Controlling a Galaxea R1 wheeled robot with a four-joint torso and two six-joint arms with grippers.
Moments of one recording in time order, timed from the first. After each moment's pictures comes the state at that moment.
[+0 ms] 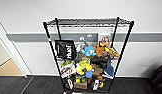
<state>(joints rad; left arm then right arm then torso) 0.76 2.29 -1.48 -0.38 0.35 -0.03 -0.91 2.22 -1.34 0.50 0.17 0.13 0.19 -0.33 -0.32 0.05</state>
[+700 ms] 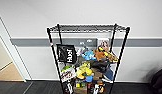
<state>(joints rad) 0.76 2.27 -1.44 -0.38 0.36 -0.03 -0.92 2.21 -1.32 0.50 0.16 0.13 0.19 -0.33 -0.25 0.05</state>
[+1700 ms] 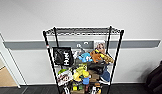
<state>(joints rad) 0.76 2.25 -1.41 -0.38 0.37 -0.03 -0.94 2.20 -1.31 0.50 0.16 0.13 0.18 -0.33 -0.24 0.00</state>
